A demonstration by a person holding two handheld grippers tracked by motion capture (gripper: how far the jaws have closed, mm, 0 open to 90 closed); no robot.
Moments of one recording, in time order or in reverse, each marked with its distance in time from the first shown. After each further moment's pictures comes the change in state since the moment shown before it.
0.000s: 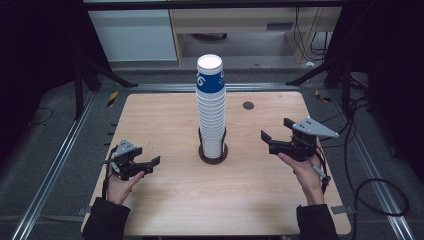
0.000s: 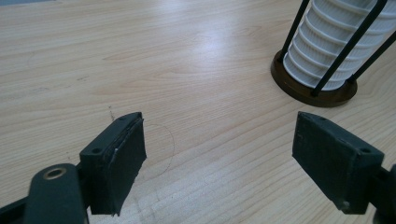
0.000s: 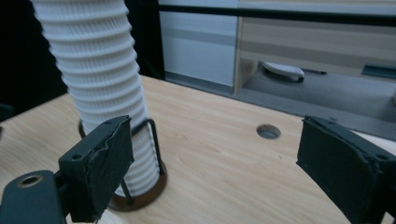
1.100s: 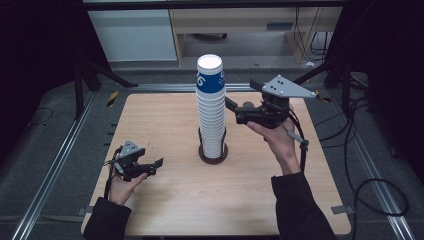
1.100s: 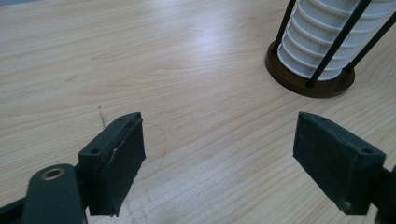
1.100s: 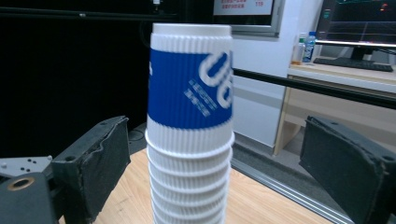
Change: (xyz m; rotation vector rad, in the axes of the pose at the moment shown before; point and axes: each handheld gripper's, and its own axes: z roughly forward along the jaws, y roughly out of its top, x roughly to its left) left arm -0.007 -0.001 0.005 0.020 -0.011 0.040; right arm 0.064 0.112 0.035 -0.168 0.180 -0.088
